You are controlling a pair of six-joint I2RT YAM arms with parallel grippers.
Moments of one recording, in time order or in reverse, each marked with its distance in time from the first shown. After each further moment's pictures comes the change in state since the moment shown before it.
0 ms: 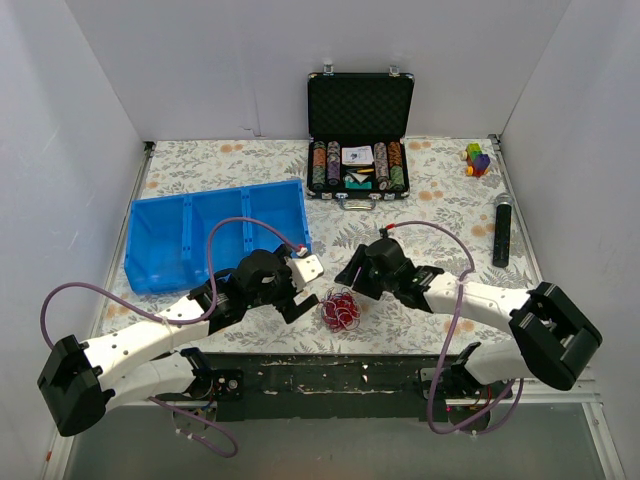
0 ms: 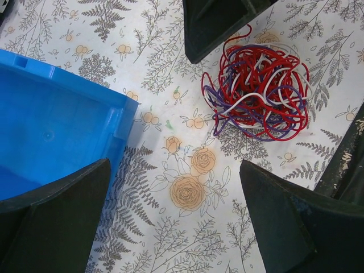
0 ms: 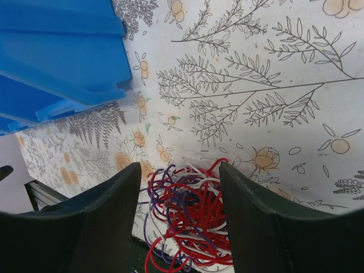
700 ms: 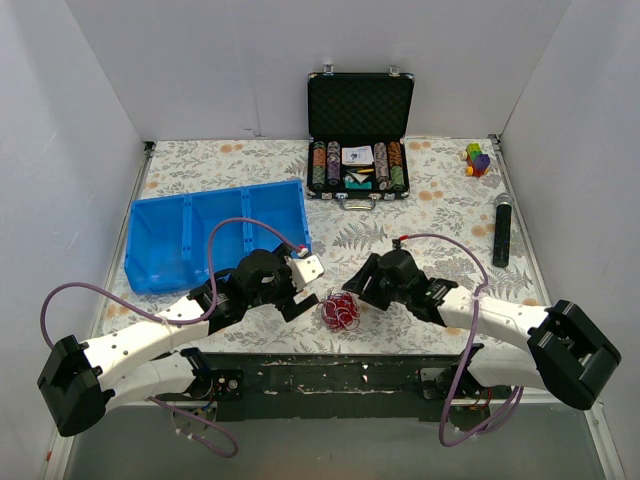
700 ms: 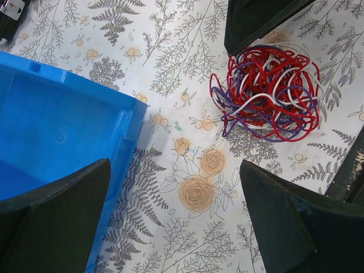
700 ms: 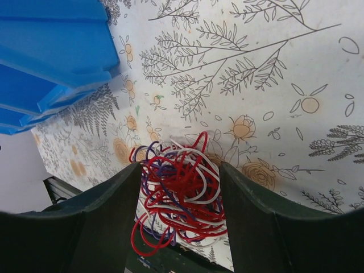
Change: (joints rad) left arm 0.000 -0.001 0.000 0.010 -0.025 0.040; right arm -0.006 -0.124 -0.135 0.011 -0.029 0.085
